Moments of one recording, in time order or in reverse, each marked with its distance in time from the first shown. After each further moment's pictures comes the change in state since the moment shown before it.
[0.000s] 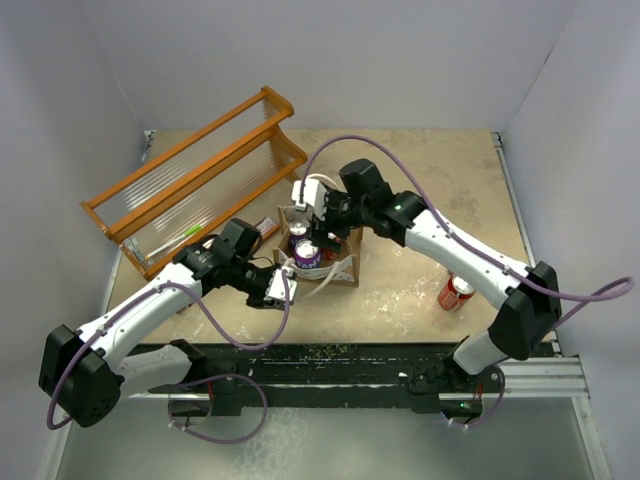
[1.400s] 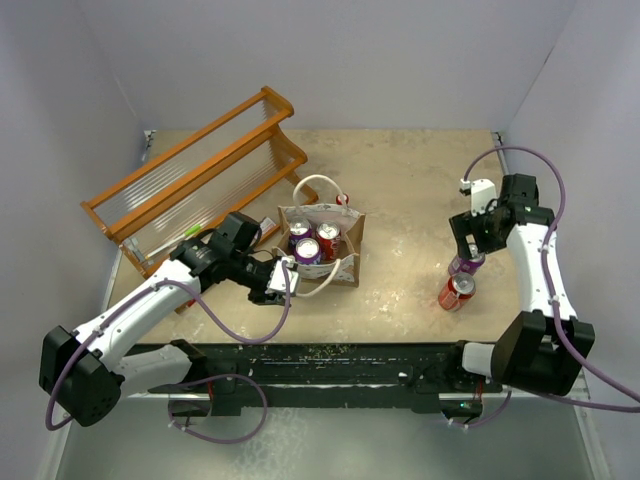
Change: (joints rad) left arm 0.000 0.005 0.064 -0.008 0.015 -0.056; right arm -0.976 -0.269 -0.303 -0.381 0.237 0.057
